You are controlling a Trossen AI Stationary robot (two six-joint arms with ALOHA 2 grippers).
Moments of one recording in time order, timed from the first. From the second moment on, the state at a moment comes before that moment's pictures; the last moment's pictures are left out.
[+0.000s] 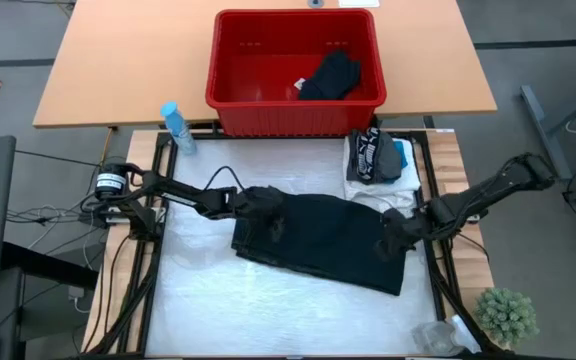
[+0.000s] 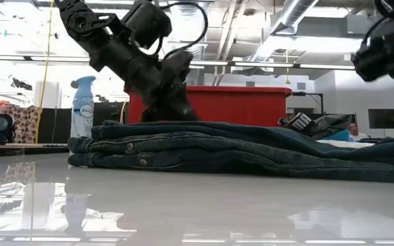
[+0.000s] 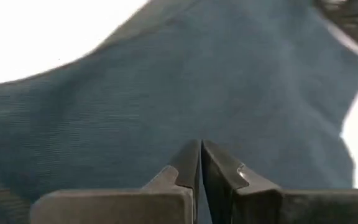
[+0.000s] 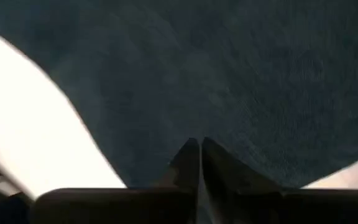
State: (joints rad) left arm 0.08 1.69 0.80 0.29 -0.03 -0.55; right arm 0.38 0.92 0.59 -0.84 -0.01 1.43
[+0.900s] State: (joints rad) left arm 0.08 1.61 0.69 -0.07 -0.21 -0.79; right arm 0.43 1.26 0.59 -0.74 -0.11 1.43
